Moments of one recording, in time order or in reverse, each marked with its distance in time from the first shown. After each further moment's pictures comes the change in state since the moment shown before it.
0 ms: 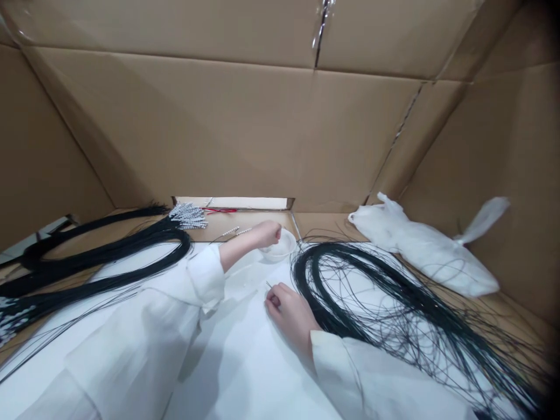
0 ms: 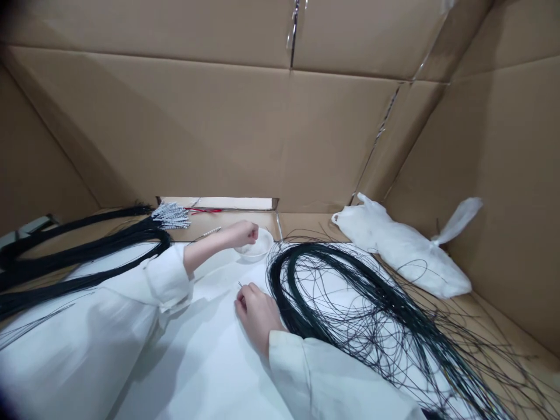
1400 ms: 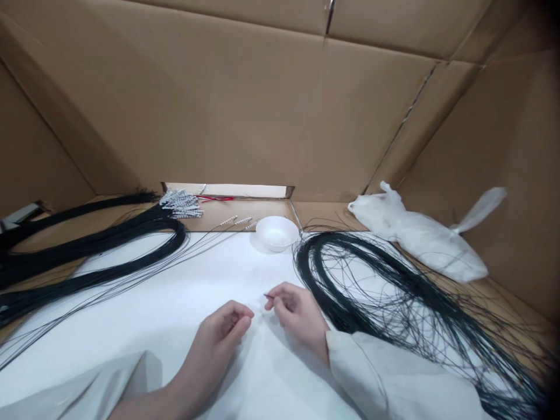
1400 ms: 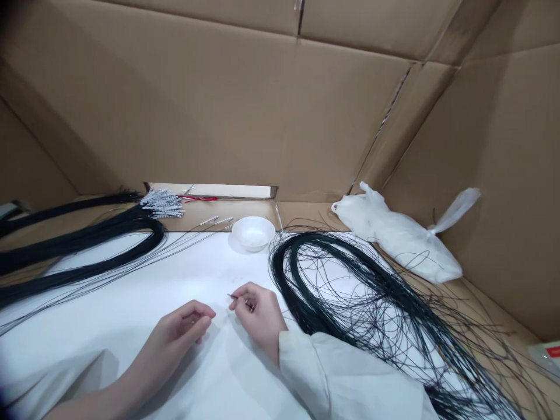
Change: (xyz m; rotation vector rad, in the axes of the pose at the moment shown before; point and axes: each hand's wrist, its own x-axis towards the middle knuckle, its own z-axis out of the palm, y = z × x) left_hand -0.216 0.049 0.062 -1.049 0.220 -0.470; right_hand -0.013 -0.025 -0.004 0.727 -0.040 0.262
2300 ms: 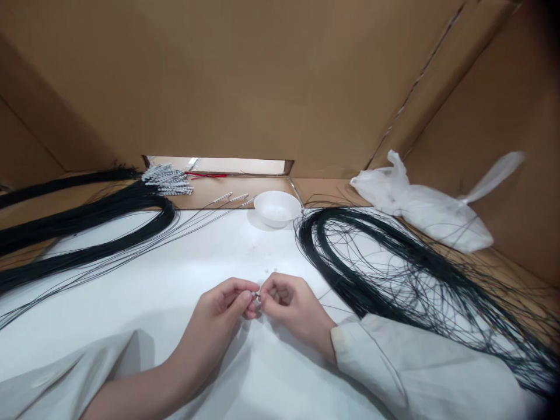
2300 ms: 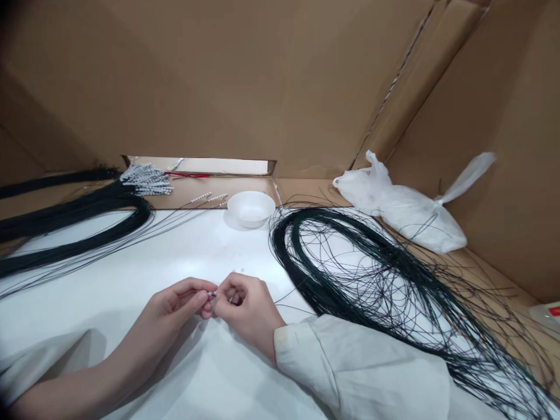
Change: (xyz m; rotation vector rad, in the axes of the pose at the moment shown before) left_hand 0.004 -0.010 0.004 -0.316 -0.057 -0.064; right_hand -0.016 -0.004 0.022 0.059 -0.107 0.029
